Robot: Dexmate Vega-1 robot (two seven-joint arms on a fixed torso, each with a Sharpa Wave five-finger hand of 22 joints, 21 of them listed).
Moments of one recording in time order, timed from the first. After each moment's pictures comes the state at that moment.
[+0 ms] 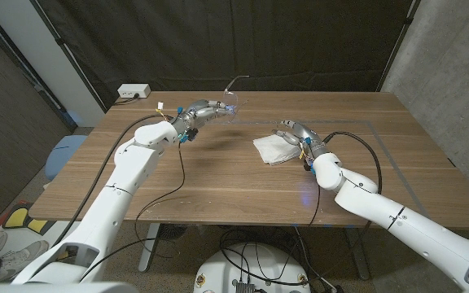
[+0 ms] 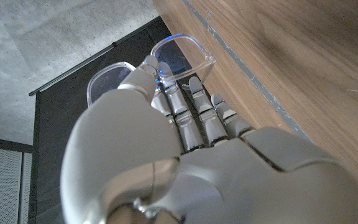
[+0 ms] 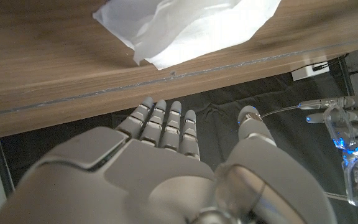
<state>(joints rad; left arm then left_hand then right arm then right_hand) 0.87 0.36 0.13 -1.70 -0.23 0.29 -0.33 1.14 0.10 0.39 -0.14 0.20 0.97 -0.06 0.68 0.28 0.93 -0.11 0.60 0.42 0.59 -0.06 0.23 0.34 0.22 0.01 0.30 0.21 -0.88 -0.72 -0.69 -1.87 -0.23 -0.41 -0.29 0.43 0.06 0.39 -0.17 0.18 0.23 -0.03 0.20 0.19 0.26 0.01 0.21 0.19 0.19 0.01 0.19 0.18 0.12 0.06 0.25 0.20</state>
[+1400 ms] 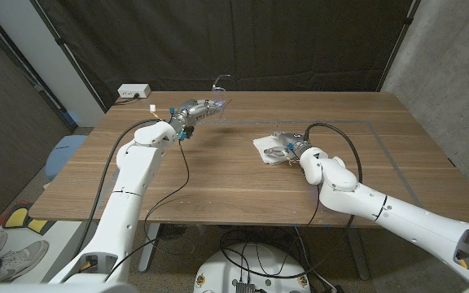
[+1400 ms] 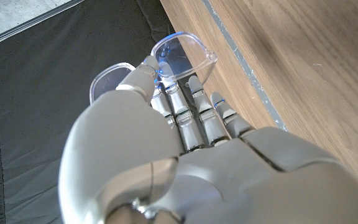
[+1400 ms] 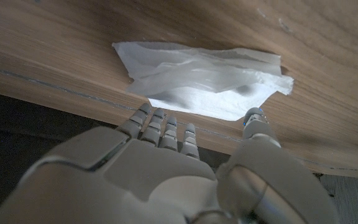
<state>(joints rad) 0.91 0.18 0.00 -1.79 -0.09 0.44 -0.27 1.12 0.10 0.41 -0.14 0.20 0.96 -0.05 0.69 0.32 0.93 -0.09 0.63 0.42 0.60 -0.06 0.23 0.36 0.23 0.02 0.32 0.22 -0.69 -0.74 -0.94 -1.94 -0.67 -0.74 0.20 0.42 0.04 0.35 -0.13 0.18 0.04 -0.08 0.18 0.19 0.05 0.00 0.18 0.19 0.08 0.02 0.19 0.19 0.05 0.05 0.23 0.21</state>
